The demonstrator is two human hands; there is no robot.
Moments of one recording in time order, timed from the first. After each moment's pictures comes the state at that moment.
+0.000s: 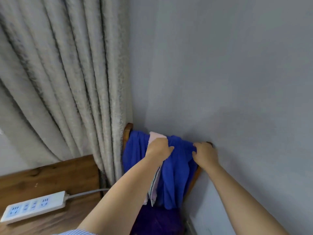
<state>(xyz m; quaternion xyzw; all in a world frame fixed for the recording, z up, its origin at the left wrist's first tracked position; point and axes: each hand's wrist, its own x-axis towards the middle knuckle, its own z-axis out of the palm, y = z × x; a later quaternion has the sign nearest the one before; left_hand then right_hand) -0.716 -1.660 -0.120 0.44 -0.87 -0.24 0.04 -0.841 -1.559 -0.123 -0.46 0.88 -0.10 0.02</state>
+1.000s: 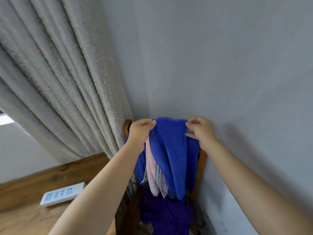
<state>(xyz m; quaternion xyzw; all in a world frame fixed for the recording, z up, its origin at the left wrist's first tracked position) -0.705 -1.631 -0.075 0.47 -0.53 -0.58 0.40 -0.863 -1.565 -0.091 -0.29 0.65 -0.61 0.33</state>
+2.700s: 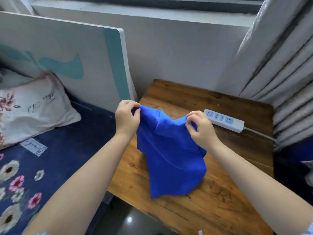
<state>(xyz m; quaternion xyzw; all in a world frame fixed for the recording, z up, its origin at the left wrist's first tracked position) -0.050 -1.555 -0.170 0.76 -0.50 -0.04 0.40 -0.261 -1.598 -0.206 -0.79 0.46 -0.31 0.28</state>
